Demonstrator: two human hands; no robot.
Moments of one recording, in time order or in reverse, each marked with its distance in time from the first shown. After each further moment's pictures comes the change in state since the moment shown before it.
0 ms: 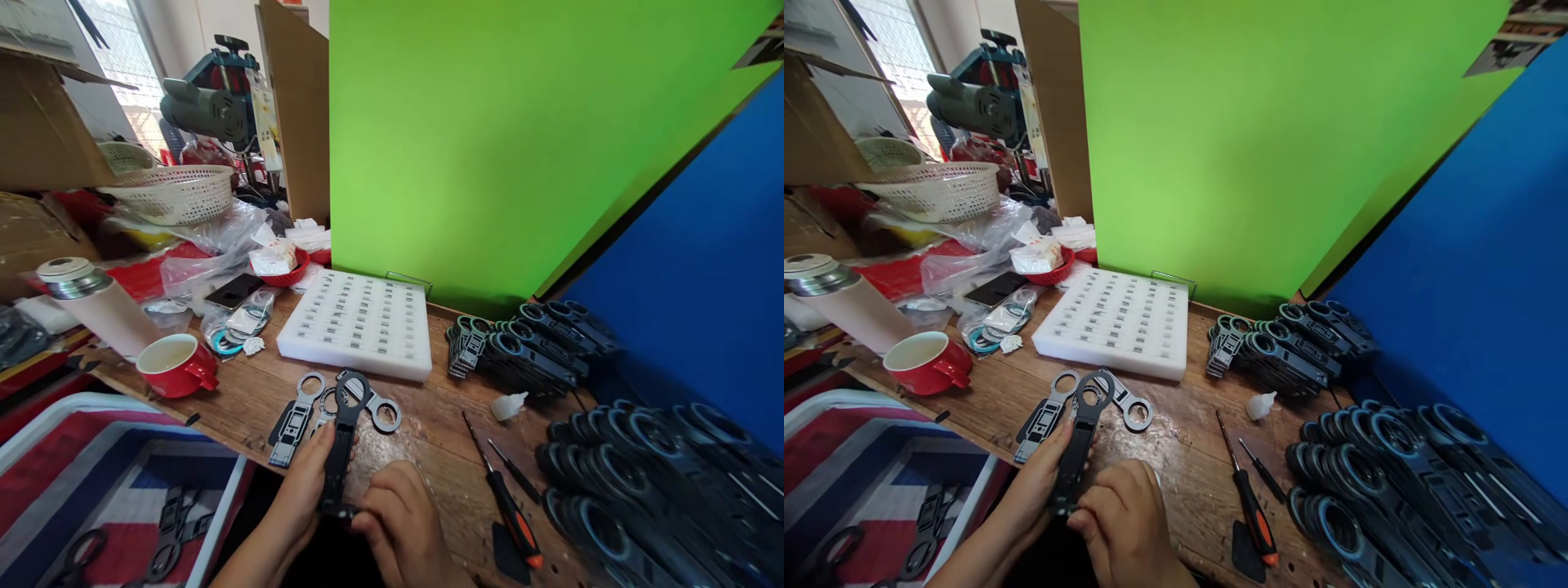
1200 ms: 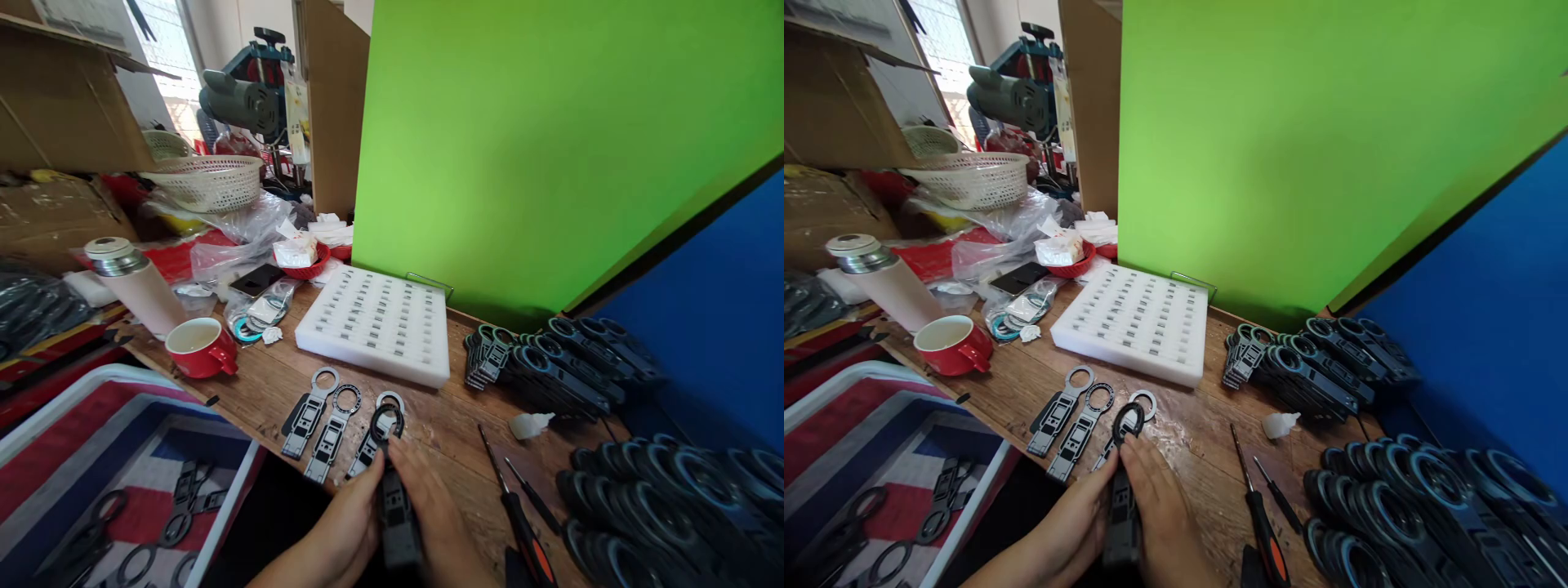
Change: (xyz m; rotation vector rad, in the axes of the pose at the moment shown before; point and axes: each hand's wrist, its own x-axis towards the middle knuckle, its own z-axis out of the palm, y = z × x) left_hand -0.015 -0.029 0.027 -0.265 -0.286 -0.238; right_hand -0.020 0.039 -0.010 -0.125 -0.157 -0.022
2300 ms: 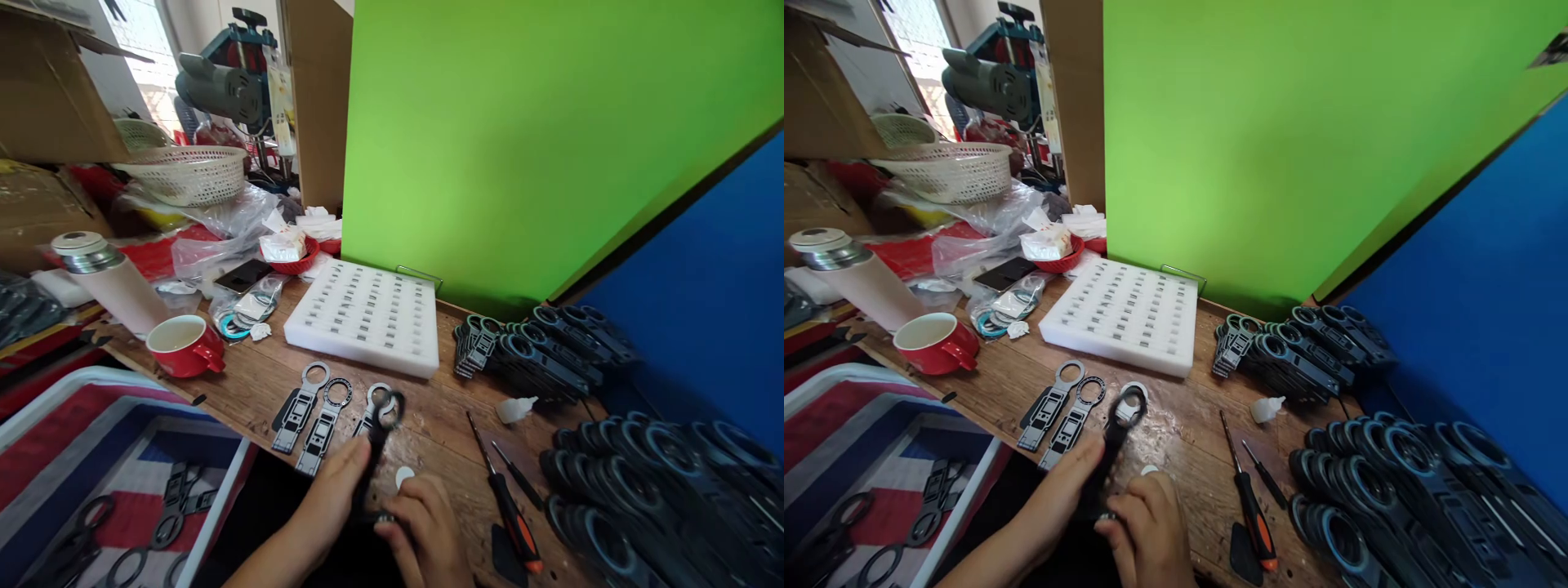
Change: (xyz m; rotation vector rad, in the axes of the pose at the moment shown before) left_hand 0.000 0.014 -0.012 0.412 0.108 0.208; right_hand -0.011 -0.030 -0.005 0.126 0.172 0.131
